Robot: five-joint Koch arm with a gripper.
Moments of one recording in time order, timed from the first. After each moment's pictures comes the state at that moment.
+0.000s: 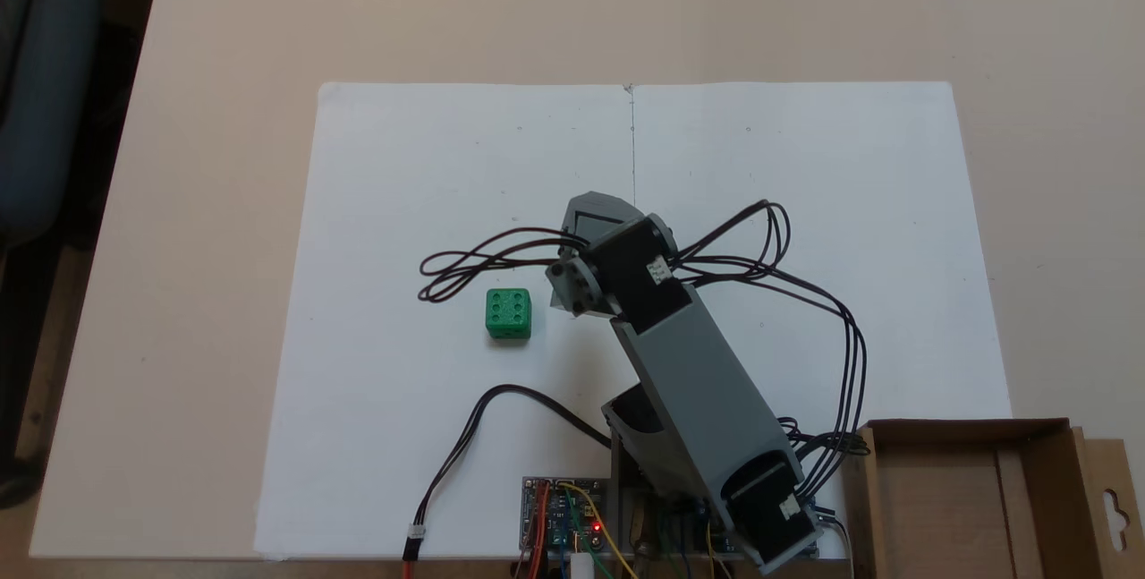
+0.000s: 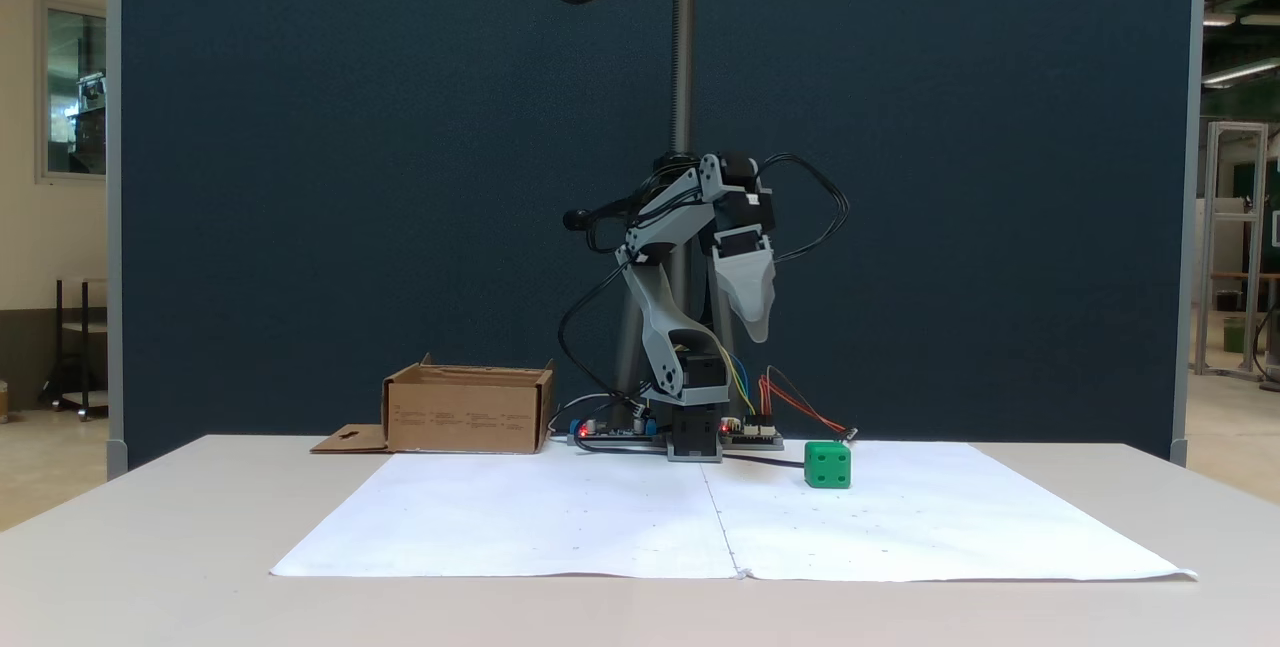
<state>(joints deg) -34.0 126.4 101.9 68.0 41.6</state>
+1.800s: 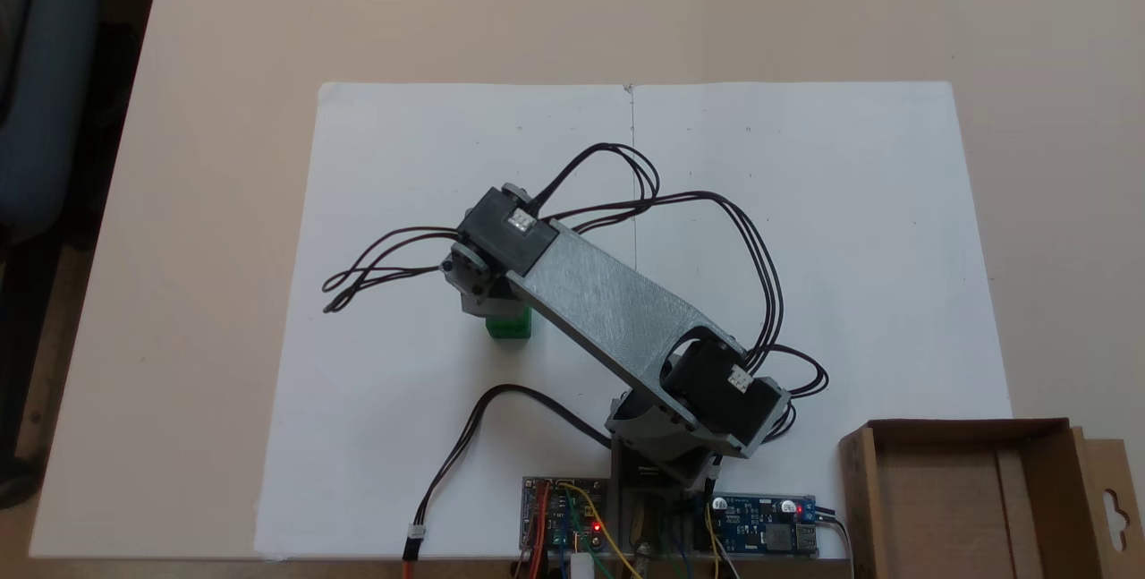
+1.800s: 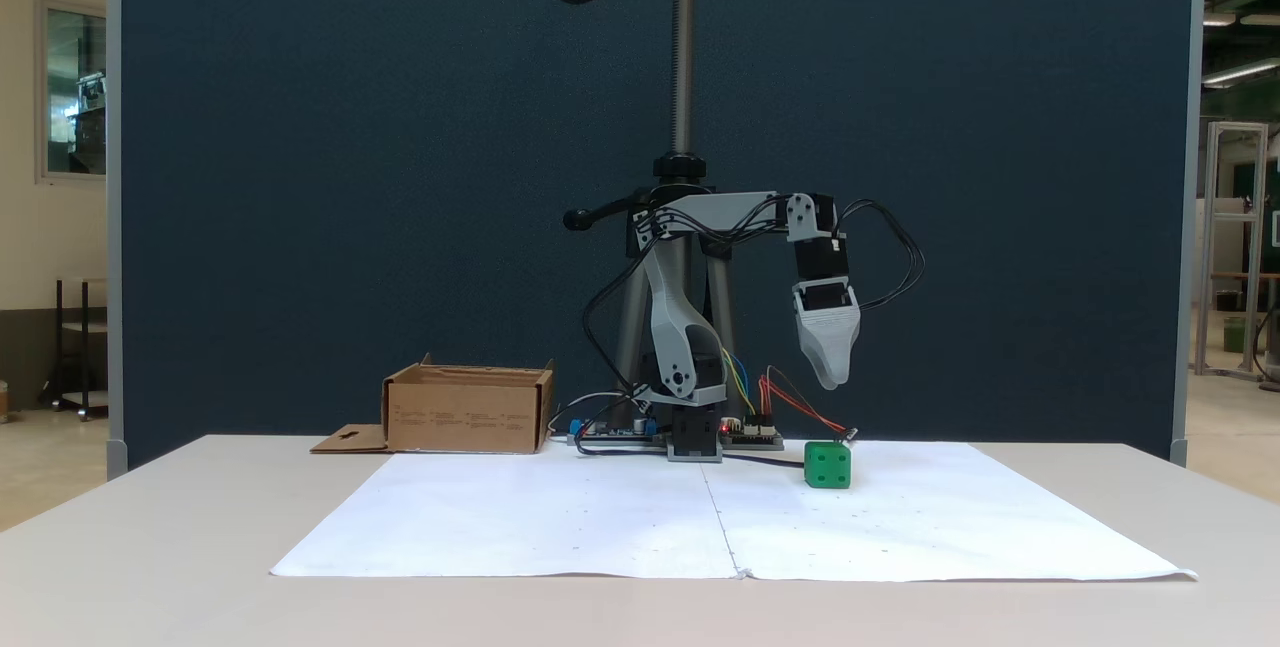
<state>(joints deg) -54.0 104.9 103.9 53.9 55.9</state>
